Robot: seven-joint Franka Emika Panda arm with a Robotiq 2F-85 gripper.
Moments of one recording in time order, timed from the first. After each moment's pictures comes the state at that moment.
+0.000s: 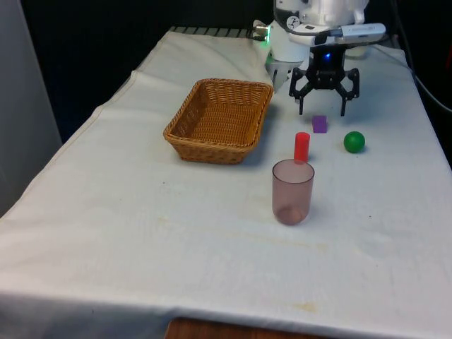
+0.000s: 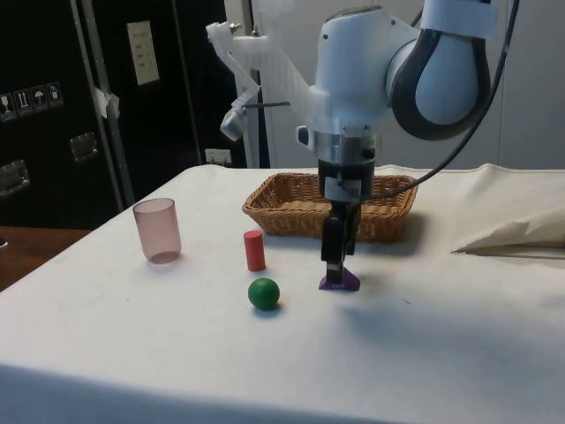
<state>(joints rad) 0.25 0.17 -0.04 -2.76 -0.05 3.05 0.23</state>
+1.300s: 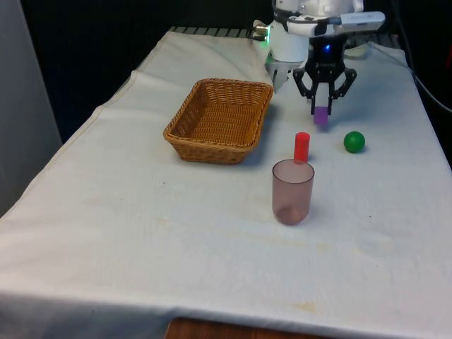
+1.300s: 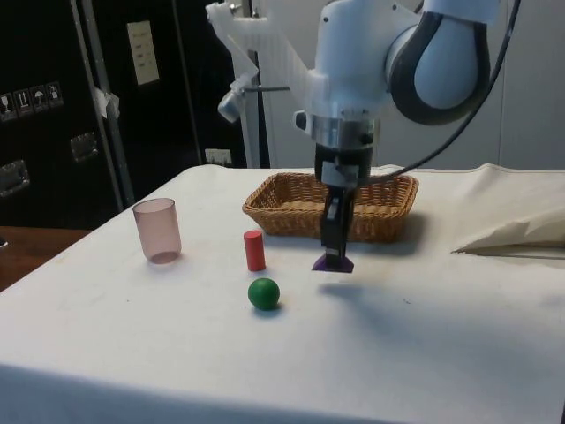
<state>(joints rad) 0.25 0.10 -0.05 -2.77 -0.05 3.02 0.20</state>
